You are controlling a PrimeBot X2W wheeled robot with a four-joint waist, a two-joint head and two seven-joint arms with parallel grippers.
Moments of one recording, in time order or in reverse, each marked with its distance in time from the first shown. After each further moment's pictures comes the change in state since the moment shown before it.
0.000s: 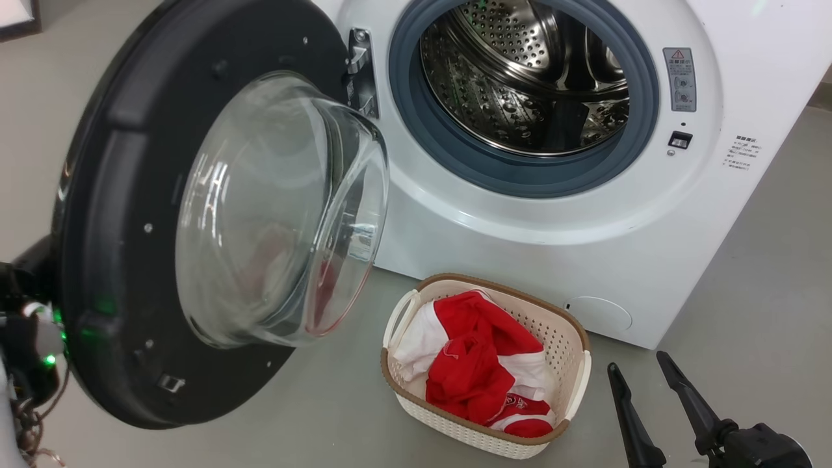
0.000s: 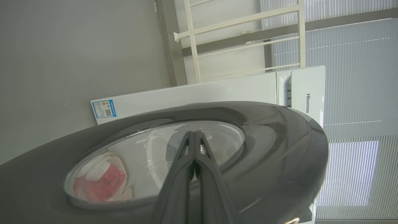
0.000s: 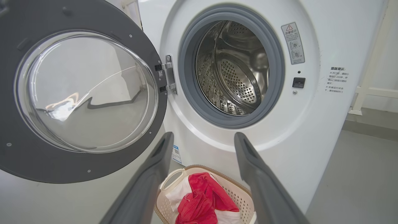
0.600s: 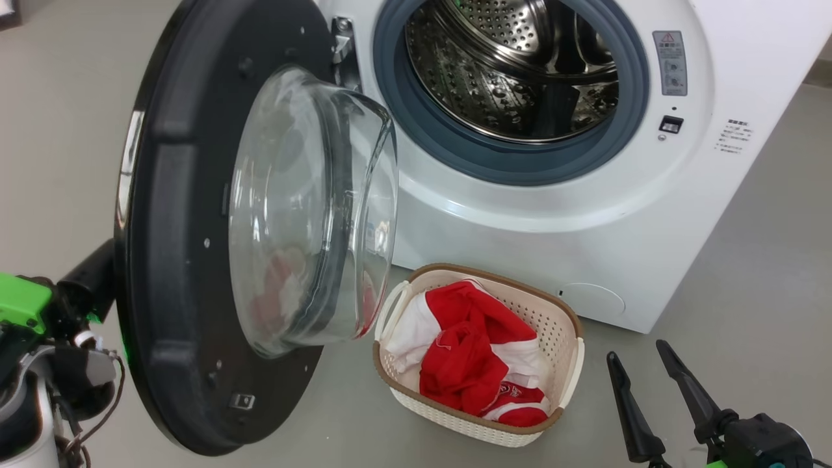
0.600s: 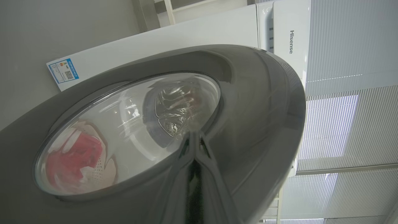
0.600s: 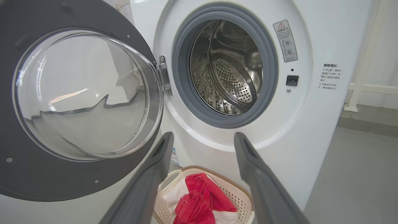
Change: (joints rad) left arm 0.186 -0.128 -0.056 -0.444 -0.054 0.121 0.092; right arm -0.023 0.000 0.000 -0.002 0.003 0.000 0.000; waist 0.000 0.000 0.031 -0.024
